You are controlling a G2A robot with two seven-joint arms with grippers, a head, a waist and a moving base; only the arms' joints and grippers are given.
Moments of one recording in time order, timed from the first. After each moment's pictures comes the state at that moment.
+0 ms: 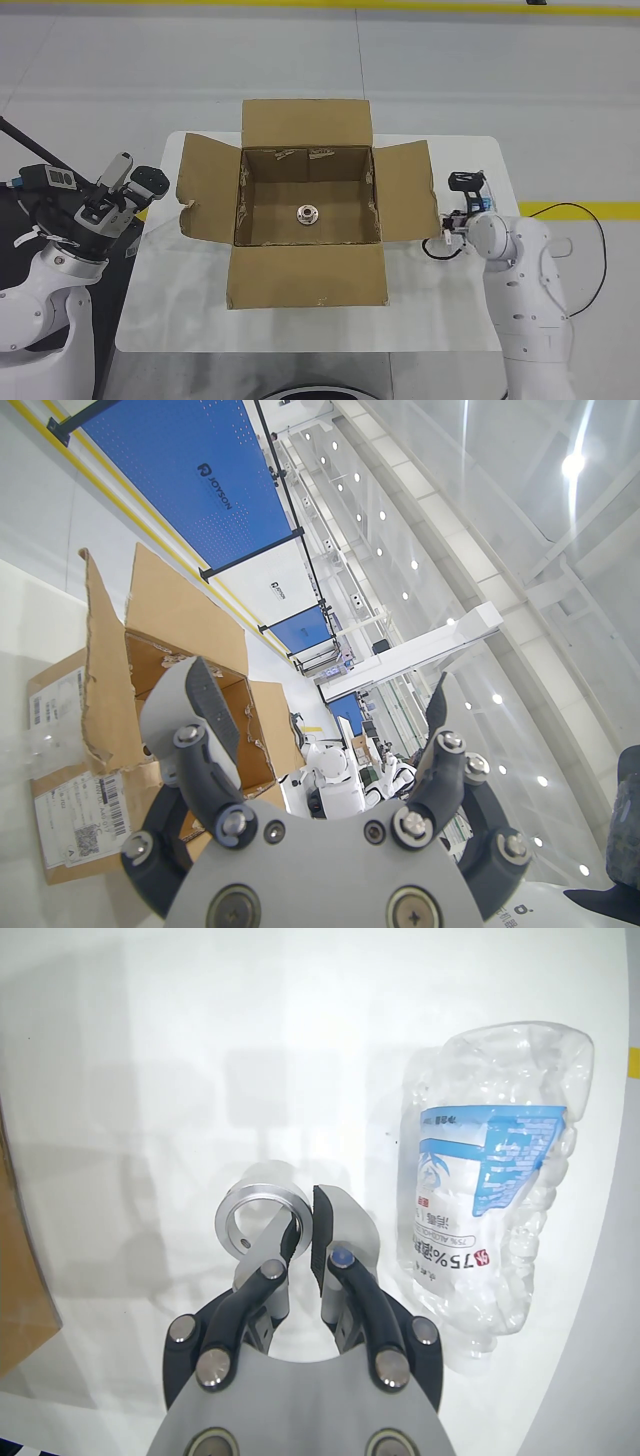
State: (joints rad) left arm 1.50 -1.23 -1.98 -2.01 -0.33 -0.12 -0.68; right arm -0.95 -1.33 1.50 -1.42 -1.30 0.02 1.17
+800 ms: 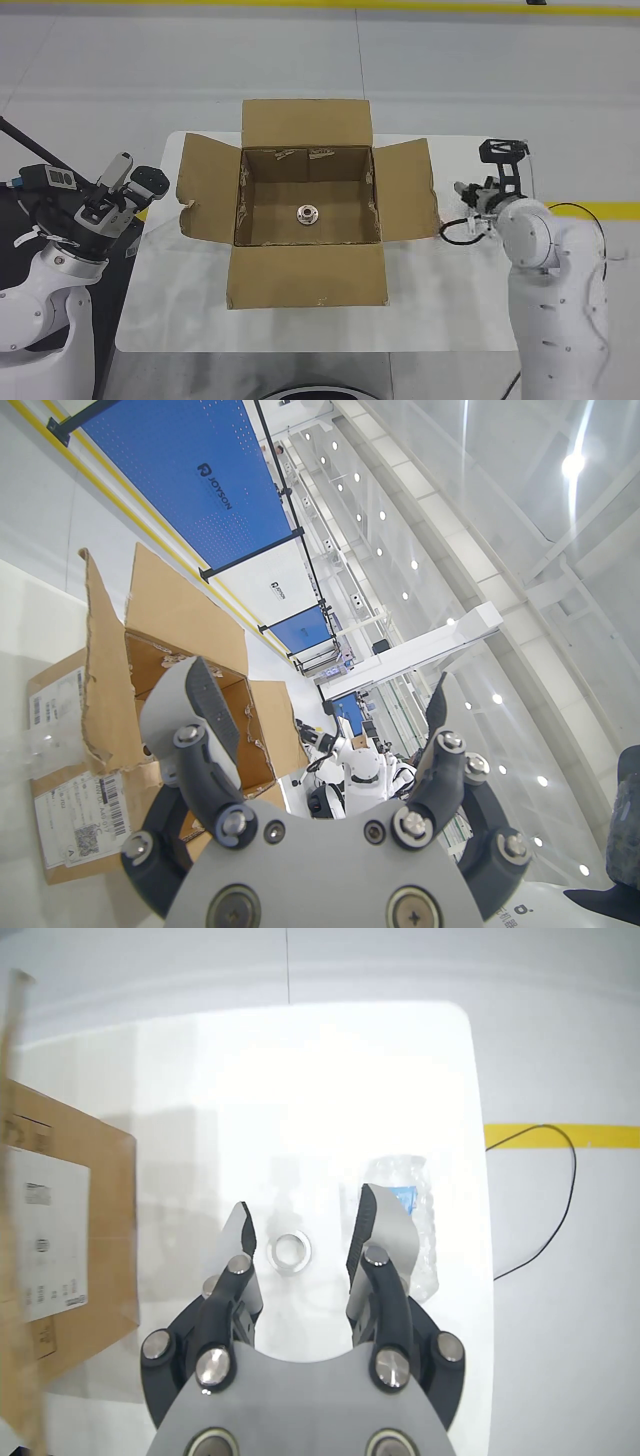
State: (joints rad) left arm 1.50 -1.23 -1.98 -2.01 -0.33 -0.12 -0.68; right arm -1.01 -1.30 1.56 -1.83 -1.28 0.05 1.15
